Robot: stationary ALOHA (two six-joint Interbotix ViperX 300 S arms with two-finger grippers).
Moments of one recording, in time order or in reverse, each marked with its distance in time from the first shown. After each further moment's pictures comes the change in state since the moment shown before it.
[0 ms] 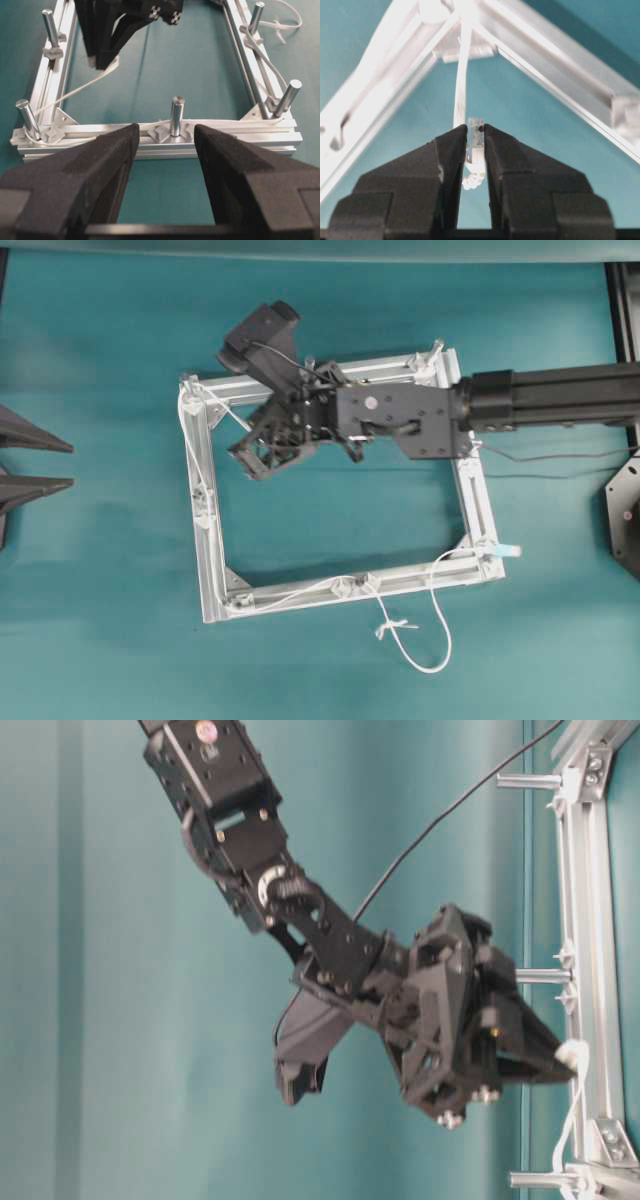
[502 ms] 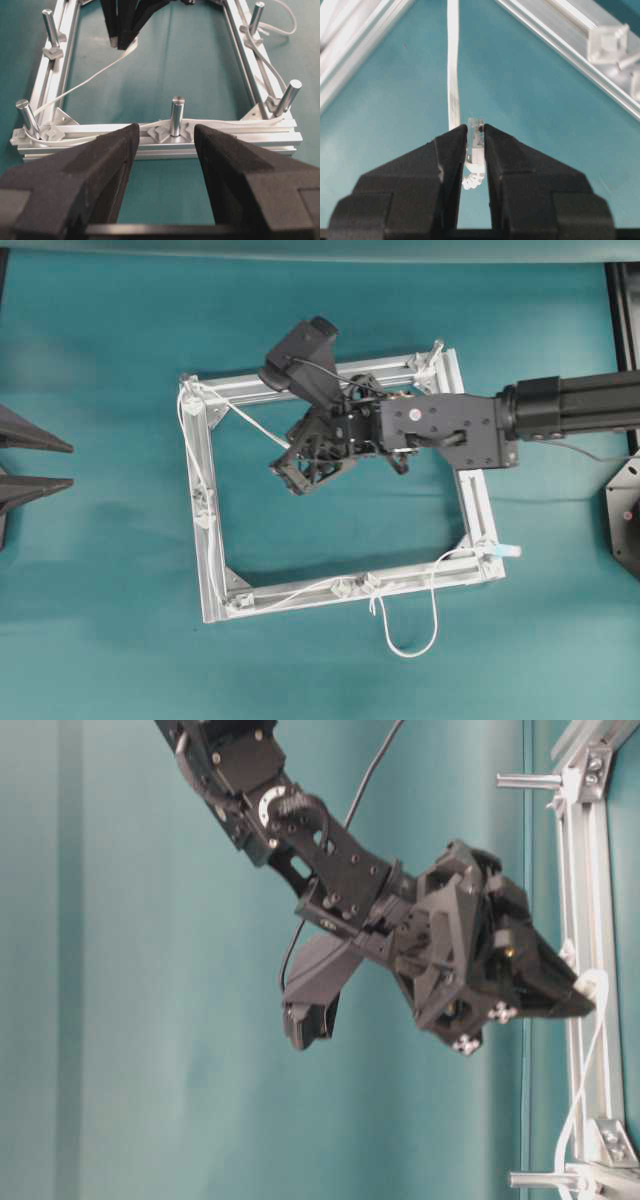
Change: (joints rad) left arm -0.002 0.000 0.000 0.000 0.000 0.000; right arm 0.012 -0.101 0.178 0.002 -0.041 -0.005
